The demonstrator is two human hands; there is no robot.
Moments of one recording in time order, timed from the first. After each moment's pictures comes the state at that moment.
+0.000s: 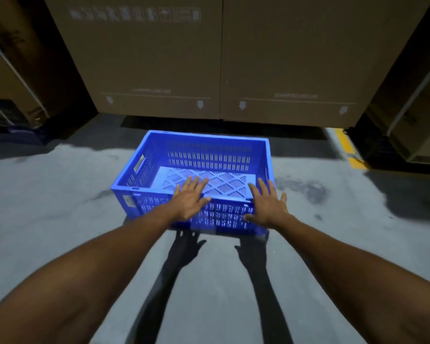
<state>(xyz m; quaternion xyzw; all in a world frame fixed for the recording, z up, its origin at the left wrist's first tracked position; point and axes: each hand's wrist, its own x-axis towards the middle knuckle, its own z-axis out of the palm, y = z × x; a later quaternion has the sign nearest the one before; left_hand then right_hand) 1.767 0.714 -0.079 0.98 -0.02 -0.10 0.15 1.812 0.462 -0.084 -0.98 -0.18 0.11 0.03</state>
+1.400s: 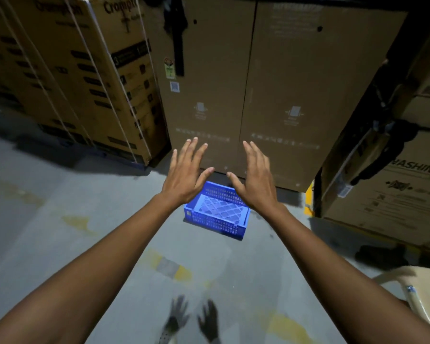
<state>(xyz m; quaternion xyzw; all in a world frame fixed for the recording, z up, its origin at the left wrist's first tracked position) 1.401 0.573 0.757 0.97 0.07 0.22 0.11 1.473 0.377 0.763 -0.87 -0.32 -0.17 0.32</state>
